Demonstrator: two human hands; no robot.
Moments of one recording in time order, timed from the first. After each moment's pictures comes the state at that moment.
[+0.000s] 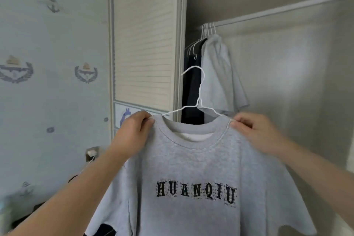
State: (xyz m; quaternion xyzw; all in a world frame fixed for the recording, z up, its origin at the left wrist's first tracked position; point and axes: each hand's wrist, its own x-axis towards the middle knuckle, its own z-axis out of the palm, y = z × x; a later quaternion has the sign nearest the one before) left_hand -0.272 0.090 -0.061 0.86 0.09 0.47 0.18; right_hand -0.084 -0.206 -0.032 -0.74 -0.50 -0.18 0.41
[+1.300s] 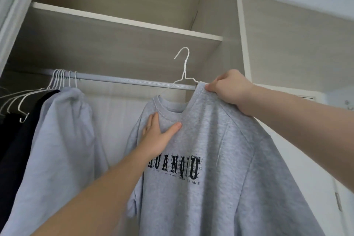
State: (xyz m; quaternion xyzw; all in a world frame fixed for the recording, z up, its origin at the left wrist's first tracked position) left_hand 0.180 -0.113 0.154 0.79 -0.26 0.32 0.46; right_hand 0.000 -0.279 0.263 -0.81 -0.07 -0.46 0.36
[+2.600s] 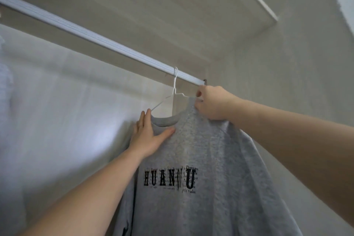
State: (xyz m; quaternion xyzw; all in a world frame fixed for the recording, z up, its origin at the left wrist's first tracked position) left_hand 0.489 -0.150 0.191 0.71 -0.40 0.33 0.49; right_hand 0.257 -0.236 0.288 -0.87 0.15 -0.45 -0.11
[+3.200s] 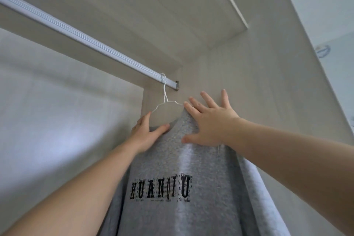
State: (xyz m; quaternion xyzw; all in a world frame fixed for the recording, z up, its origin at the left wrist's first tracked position) left_hand 0.491 -0.241 0.235 0.66 -0.50 0.24 0.51; right_hand 0.243 -0.310 0.263 -0.81 0.26 -0.33 -0.42
